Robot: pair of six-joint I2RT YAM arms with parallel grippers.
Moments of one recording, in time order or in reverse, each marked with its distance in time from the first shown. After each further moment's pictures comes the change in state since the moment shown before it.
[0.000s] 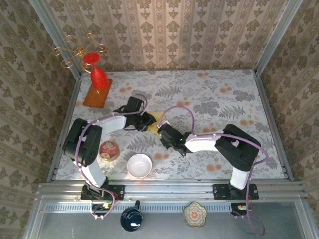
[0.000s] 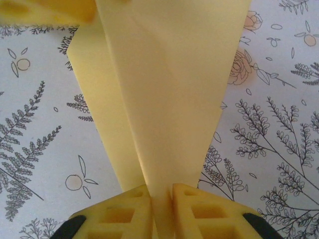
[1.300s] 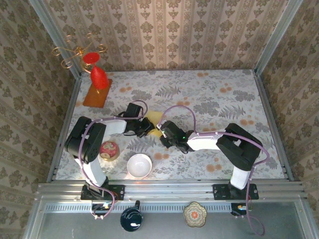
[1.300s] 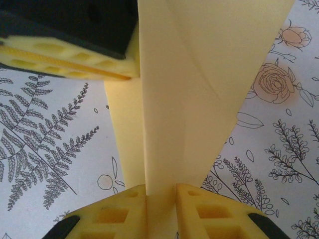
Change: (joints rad) left arm 0.002 0.064 -0.110 0.143 0.064 0.027; right arm -0.048 -0.011 -0.019 0.061 -0.177 -0.088
